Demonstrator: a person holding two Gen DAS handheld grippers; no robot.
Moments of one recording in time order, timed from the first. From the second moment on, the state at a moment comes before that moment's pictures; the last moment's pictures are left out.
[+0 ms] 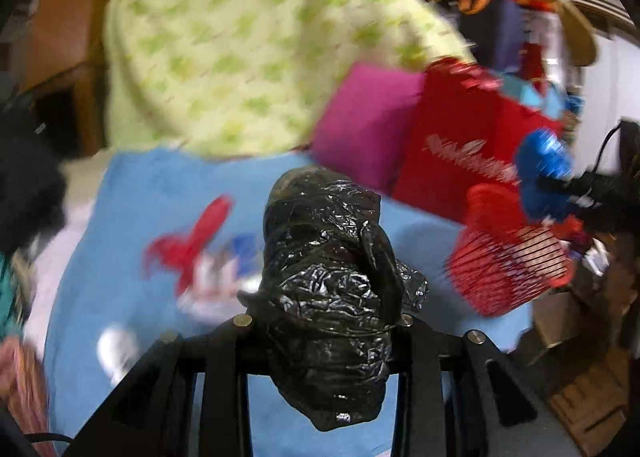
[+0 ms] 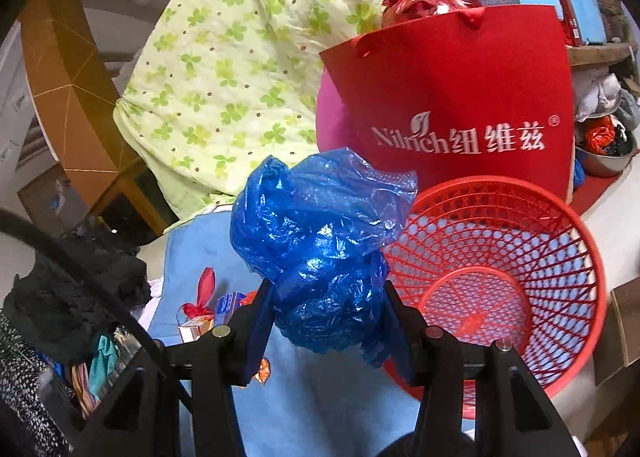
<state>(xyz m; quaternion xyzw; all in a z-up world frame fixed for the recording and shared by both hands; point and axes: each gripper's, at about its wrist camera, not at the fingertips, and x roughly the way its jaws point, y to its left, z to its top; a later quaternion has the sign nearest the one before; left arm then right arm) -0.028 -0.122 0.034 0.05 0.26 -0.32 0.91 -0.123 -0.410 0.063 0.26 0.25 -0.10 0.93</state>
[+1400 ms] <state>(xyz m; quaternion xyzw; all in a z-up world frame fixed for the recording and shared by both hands) 0.168 -0.024 -0.152 0.00 0.42 -0.01 0.91 0.098 -0.344 -0.097 0.13 0.37 -0.05 0.92</state>
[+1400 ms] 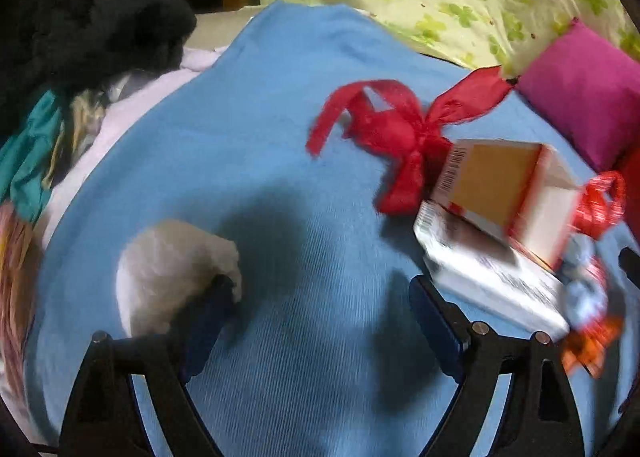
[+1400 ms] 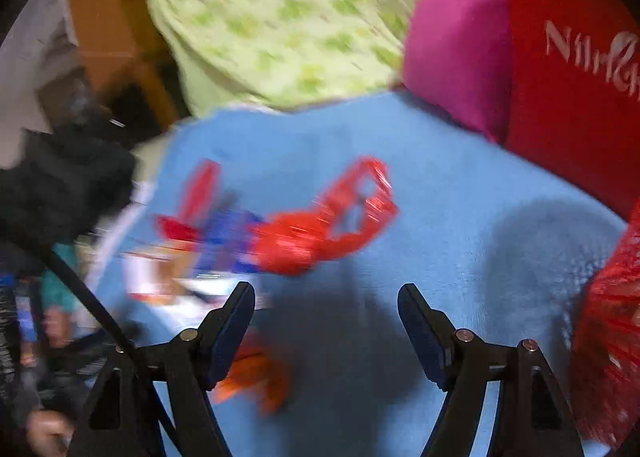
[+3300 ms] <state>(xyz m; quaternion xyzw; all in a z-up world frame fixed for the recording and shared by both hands) 0.191 -0.028 -0.163 0.02 0.41 0.00 0.91 0.162 -0.360 -0.141 0.05 0.41 -0.12 0.90</state>
